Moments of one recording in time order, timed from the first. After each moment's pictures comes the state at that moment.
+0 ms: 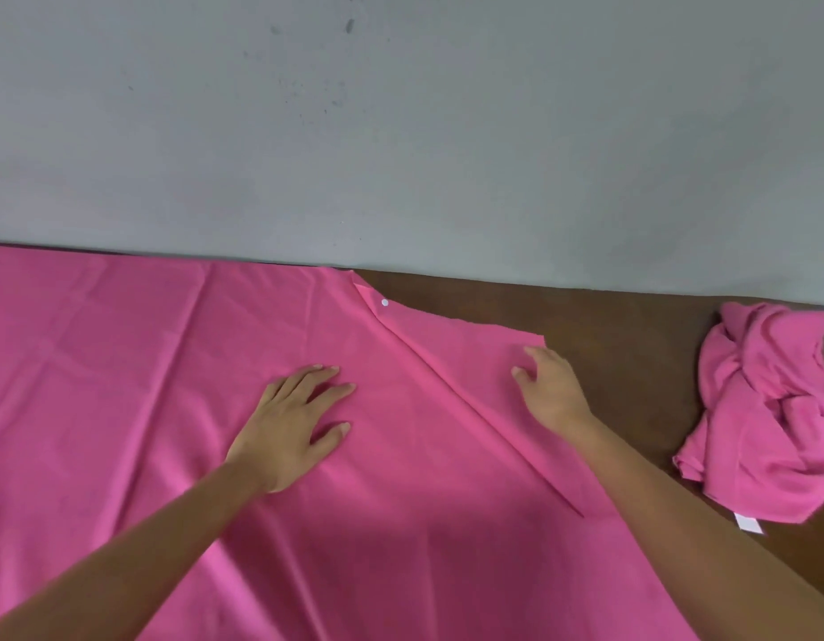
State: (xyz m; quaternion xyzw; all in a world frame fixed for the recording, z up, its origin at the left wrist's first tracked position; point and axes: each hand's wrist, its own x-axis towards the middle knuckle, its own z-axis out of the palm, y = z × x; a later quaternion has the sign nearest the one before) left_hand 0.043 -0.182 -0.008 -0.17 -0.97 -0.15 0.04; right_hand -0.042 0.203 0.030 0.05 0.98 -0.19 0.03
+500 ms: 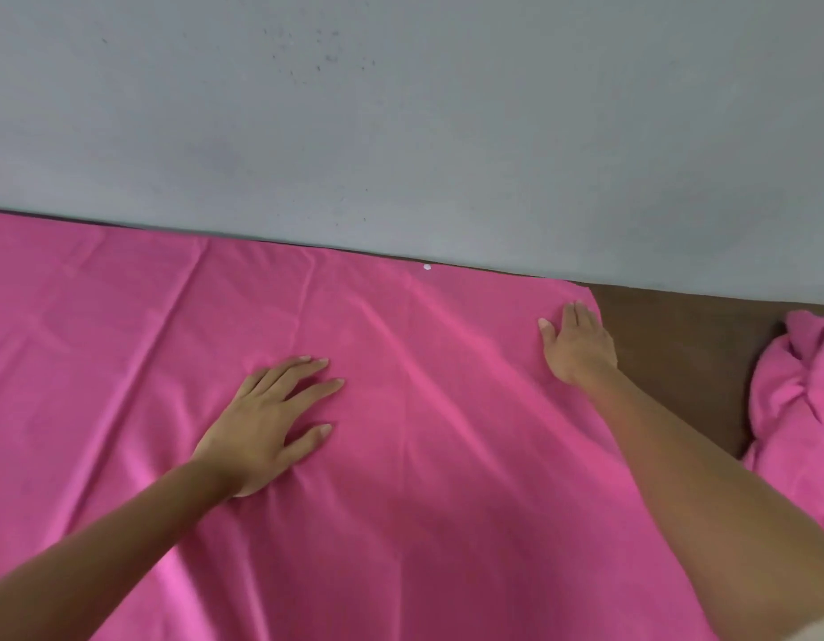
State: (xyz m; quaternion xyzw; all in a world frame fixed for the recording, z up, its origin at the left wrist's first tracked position) left_hand 0.041 -0.180 -0.010 -0.17 -0.98 -0.14 0.03; right_hand -0.147 0.238 0.017 0.06 0.99 -0.02 0.10
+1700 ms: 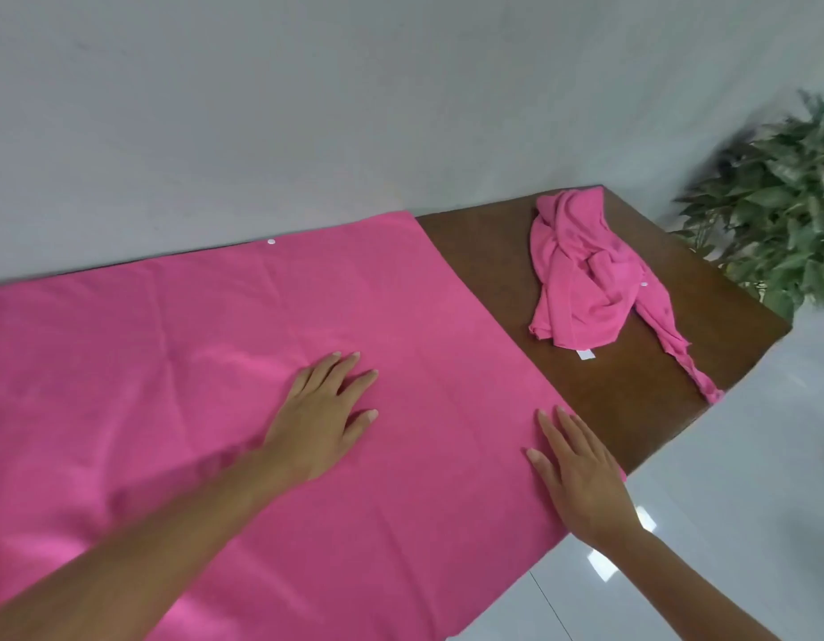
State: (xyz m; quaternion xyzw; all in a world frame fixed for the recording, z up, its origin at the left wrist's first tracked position) left_hand 0.054 -0.053 -0.007 -0.38 -0.92 -0.12 -0.03; right_hand 0.261 0.269 0.008 0.21 0.98 -0.06 0.04
